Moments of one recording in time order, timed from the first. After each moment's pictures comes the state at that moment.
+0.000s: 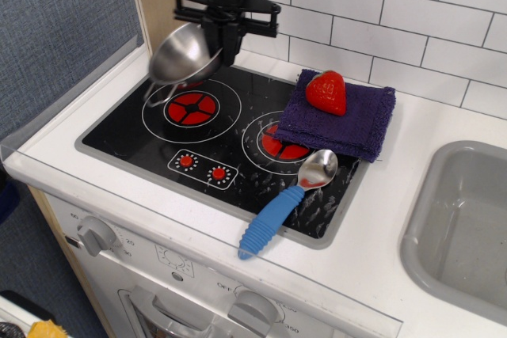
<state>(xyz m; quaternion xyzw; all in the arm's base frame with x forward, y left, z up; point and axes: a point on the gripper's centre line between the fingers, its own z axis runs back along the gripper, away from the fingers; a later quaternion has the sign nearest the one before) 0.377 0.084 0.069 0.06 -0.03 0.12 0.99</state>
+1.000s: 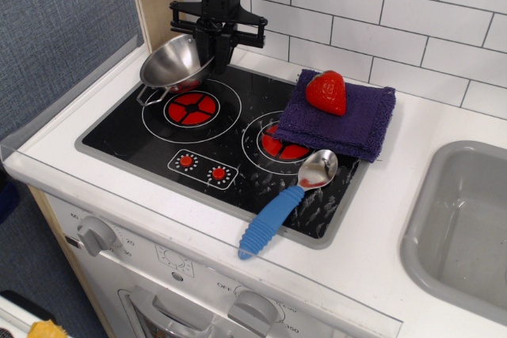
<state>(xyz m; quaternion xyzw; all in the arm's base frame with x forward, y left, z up) 0.394 0.107 0.039 0.05 0.01 0.12 0.99</state>
